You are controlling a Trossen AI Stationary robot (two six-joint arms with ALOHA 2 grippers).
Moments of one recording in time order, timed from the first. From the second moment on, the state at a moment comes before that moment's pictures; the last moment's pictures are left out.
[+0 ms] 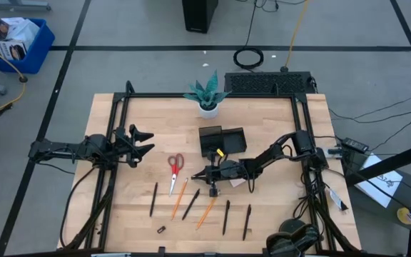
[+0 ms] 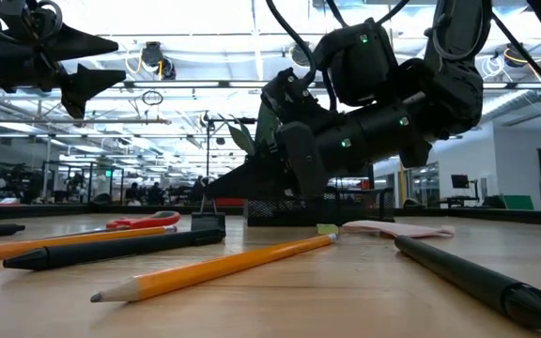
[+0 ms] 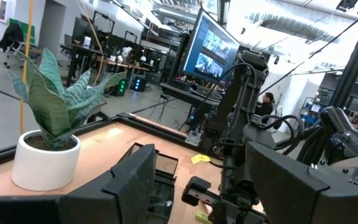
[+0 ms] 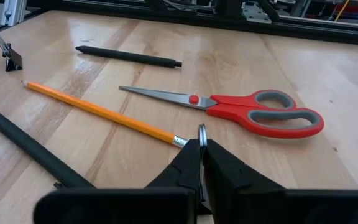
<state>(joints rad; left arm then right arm) -0.05 0.08 0.01 0.24 -0.24 -0.27 0.16 2.14 0.88 0.95 0.10 -0.04</state>
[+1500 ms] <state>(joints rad) -0.05 0.08 0.01 0.23 -0.24 -0.28 0.11 1.89 0.88 0.50 0.66 -0.06</state>
